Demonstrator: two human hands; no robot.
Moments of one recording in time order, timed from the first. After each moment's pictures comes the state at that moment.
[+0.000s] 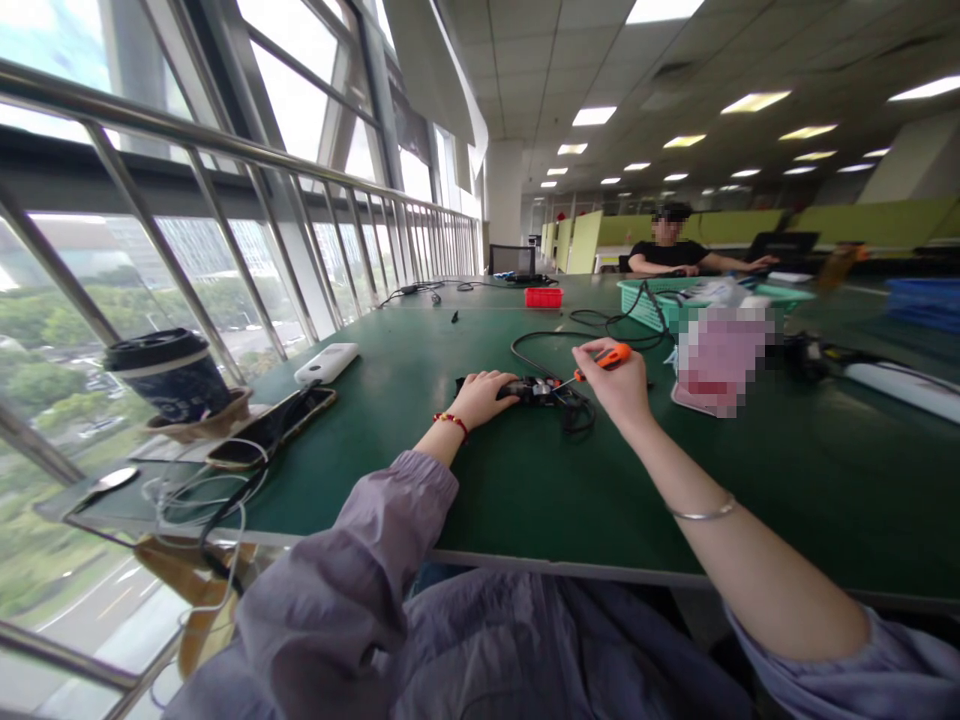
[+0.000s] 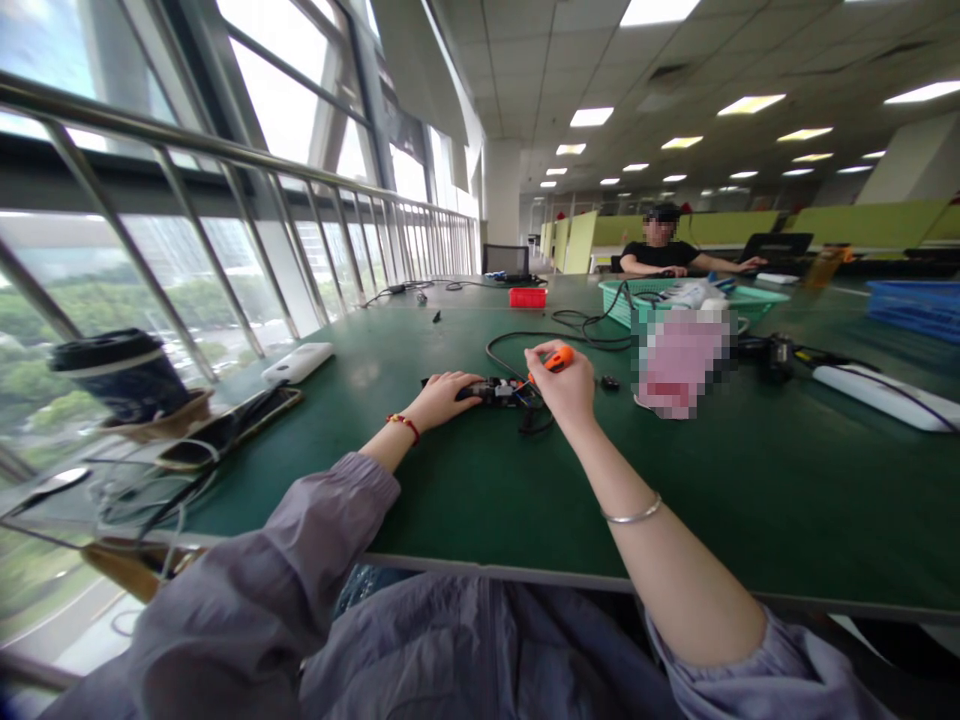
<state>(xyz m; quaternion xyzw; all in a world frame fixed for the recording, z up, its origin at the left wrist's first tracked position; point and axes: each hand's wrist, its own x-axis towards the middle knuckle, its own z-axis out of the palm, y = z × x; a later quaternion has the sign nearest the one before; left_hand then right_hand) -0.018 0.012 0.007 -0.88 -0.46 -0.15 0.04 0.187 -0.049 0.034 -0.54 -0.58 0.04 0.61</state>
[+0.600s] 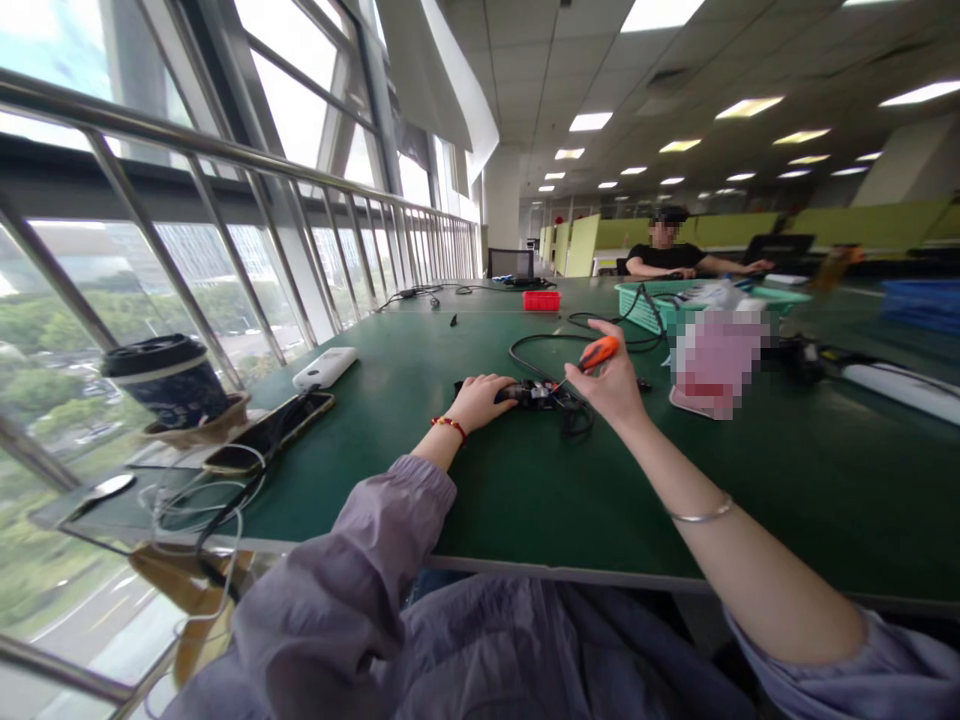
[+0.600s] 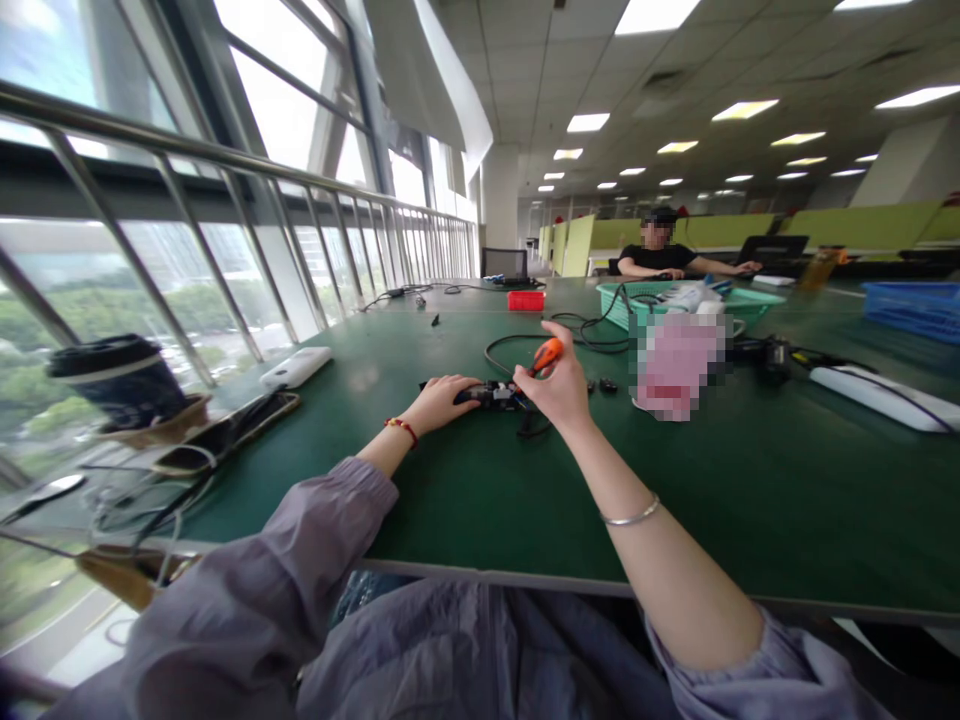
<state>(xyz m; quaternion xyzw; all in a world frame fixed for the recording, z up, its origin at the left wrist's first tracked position) -0.019 0.014 0.007 -0.88 -0.45 -0.16 0.04 0.188 -0.046 0.032 -0.49 -0.61 0.03 0.62</state>
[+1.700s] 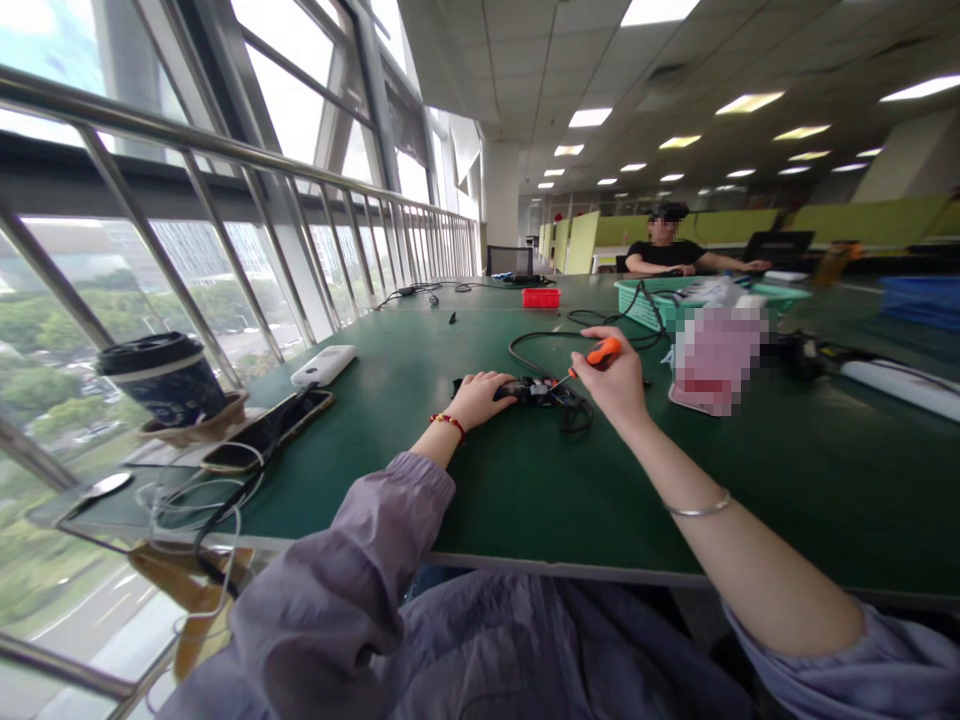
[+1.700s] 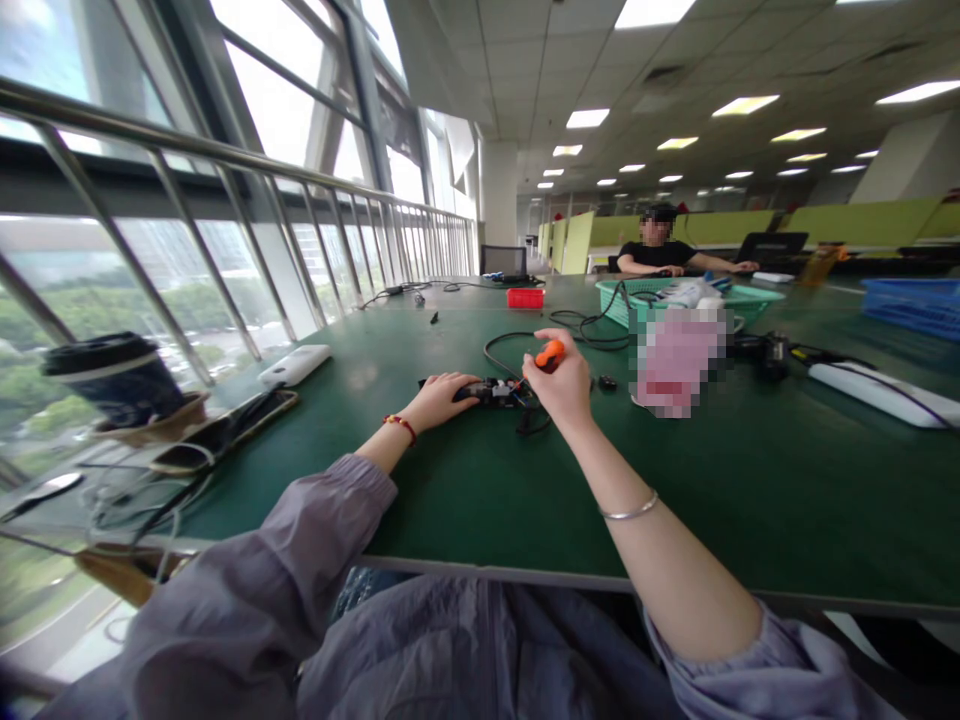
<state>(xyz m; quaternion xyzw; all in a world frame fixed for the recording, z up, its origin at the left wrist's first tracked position) -0.019 0.015 0.007 -0.88 -0.45 -0.15 0.04 0.189 -0.045 0.031 -0.51 -0.59 0.02 0.63</state>
